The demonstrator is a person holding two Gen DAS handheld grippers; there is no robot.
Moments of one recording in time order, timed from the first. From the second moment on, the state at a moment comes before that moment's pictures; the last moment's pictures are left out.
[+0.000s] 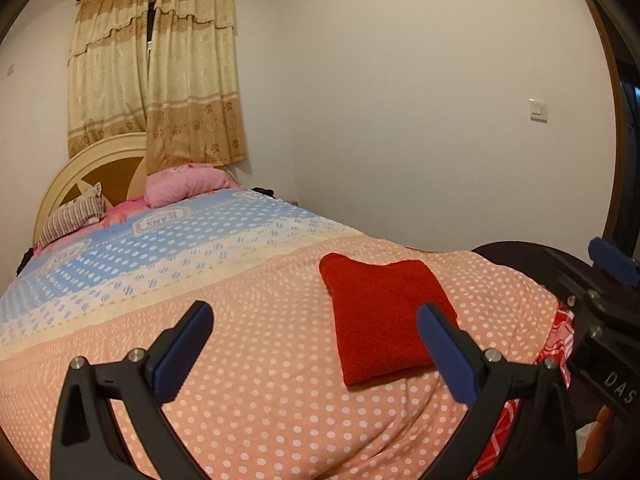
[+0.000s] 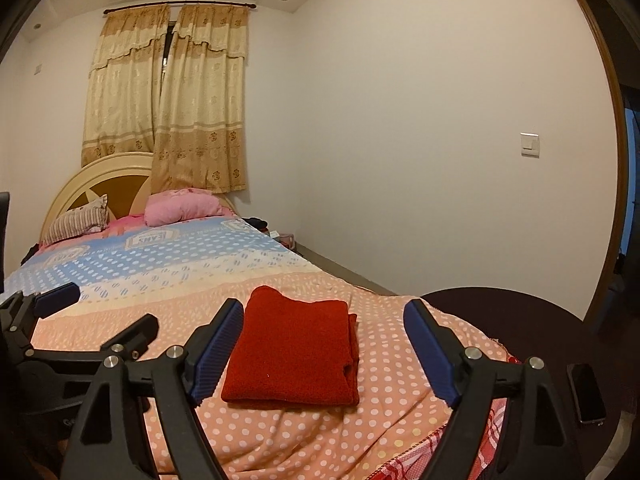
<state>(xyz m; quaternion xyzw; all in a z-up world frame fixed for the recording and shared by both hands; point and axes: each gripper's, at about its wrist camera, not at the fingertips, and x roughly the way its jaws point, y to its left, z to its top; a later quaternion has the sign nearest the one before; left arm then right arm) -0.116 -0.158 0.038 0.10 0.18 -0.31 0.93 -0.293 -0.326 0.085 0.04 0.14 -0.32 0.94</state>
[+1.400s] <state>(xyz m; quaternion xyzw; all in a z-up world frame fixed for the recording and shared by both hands) -0.115 -0.159 0.047 0.09 0.15 -0.29 0.94 -0.292 -0.332 0.080 0.04 0.13 -0.34 0.93</state>
